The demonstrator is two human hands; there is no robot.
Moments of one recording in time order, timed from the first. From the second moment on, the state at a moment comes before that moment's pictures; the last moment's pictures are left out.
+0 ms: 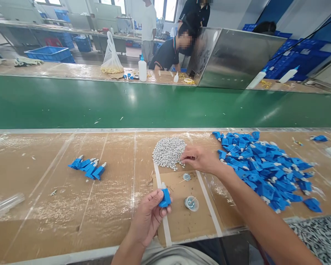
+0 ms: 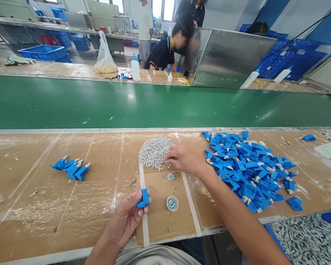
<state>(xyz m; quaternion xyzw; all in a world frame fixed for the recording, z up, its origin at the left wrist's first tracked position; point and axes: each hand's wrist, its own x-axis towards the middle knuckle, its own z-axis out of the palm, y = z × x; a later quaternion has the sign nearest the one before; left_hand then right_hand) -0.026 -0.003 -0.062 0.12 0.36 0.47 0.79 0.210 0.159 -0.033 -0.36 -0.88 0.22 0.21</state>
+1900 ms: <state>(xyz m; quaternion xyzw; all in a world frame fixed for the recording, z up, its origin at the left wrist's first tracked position) -0.015 0.029 -0.033 0.23 0.39 0.40 0.80 0.297 0.066 -0.042 -0.51 -0.82 0.20 0.16</state>
